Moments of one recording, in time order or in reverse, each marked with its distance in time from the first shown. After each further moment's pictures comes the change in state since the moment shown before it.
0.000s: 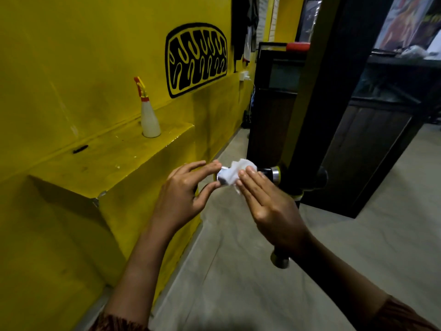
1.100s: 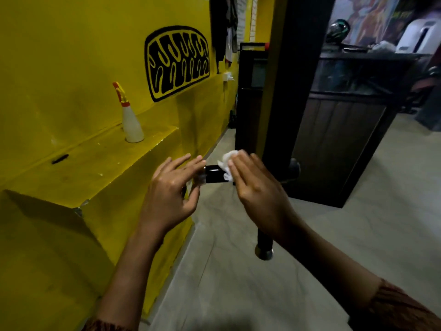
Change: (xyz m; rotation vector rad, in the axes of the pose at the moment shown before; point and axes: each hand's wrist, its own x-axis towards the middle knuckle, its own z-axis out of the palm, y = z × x) left_hand 0.005 0.023 -0.001 0.148 0.020 0.078; right_hand 0.007 0.010 -0.017 -0.136 -0.027 0.133
